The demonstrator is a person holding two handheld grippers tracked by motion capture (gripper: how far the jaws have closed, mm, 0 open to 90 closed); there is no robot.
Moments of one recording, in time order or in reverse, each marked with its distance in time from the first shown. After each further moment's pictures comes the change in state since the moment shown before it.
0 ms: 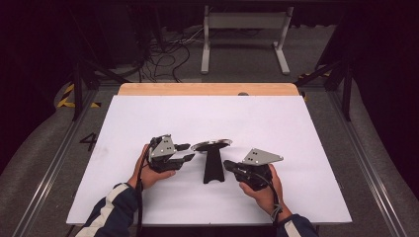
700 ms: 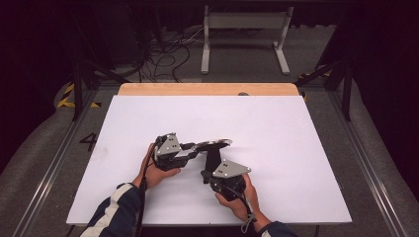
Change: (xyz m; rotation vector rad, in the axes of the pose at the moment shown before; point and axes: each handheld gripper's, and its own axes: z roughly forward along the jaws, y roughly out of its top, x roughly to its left) left arm -0.002 0.003 0.016 0.000 0.013 -0.031; right arm 0.052 -0.003 0.048 0.037 0.010 -0.069
